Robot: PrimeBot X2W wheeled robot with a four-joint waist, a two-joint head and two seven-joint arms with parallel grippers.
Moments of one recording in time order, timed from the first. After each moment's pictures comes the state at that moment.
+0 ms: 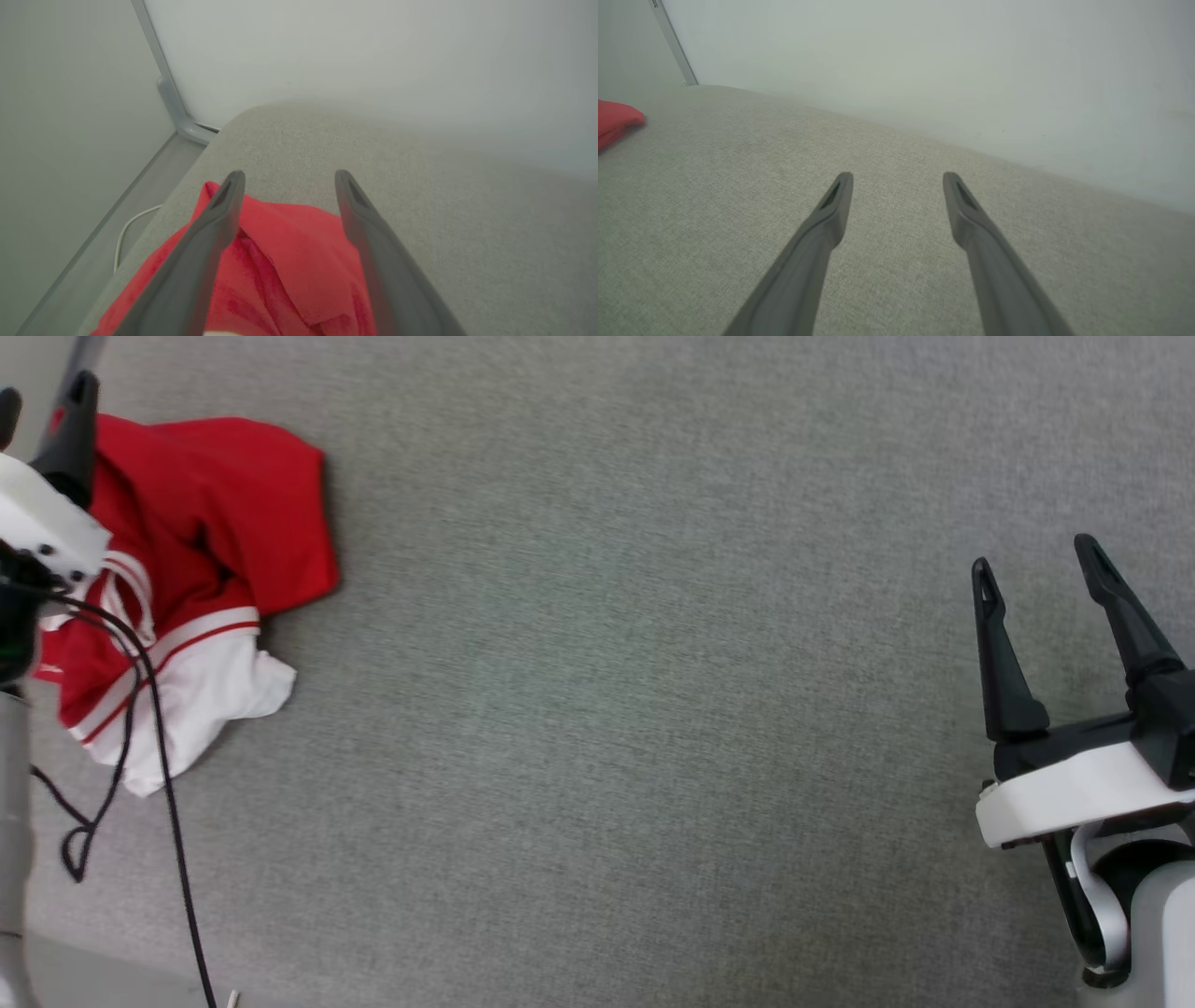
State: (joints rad) left arm -0.86 0.49 -0.03 0.63 -0.62 -0.13 0.12; right arm -0.21 -0.08 -0.02 -0.28 -0.07 0.13 0.10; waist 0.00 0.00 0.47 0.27
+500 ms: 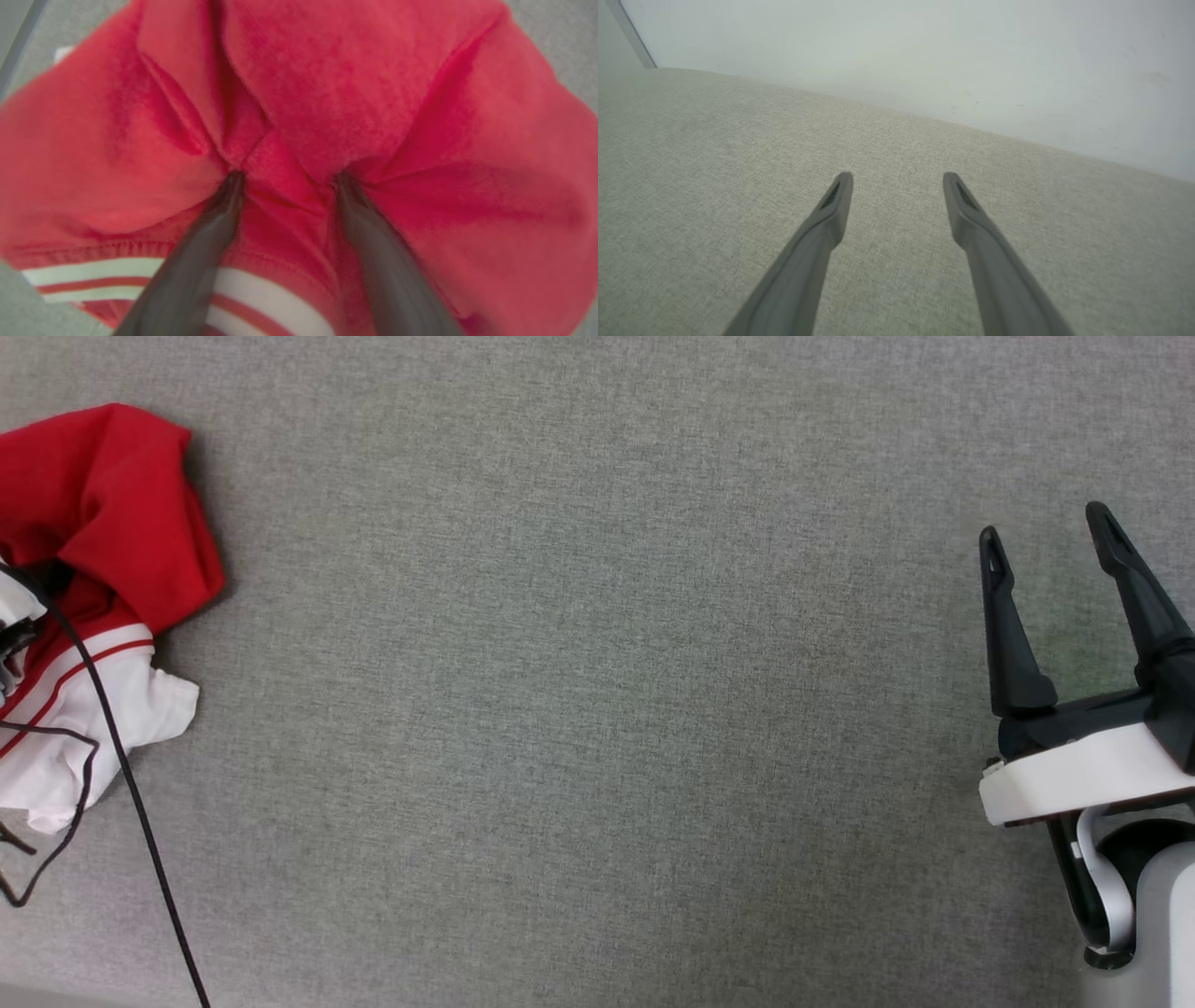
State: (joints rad) left arm -0.97 0.58 -0.05 0.97 -0.78 -0.08 0.73; right arm -0.25 -0.07 -0.02 -0.28 -0.06 0.13 0.09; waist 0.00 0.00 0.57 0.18
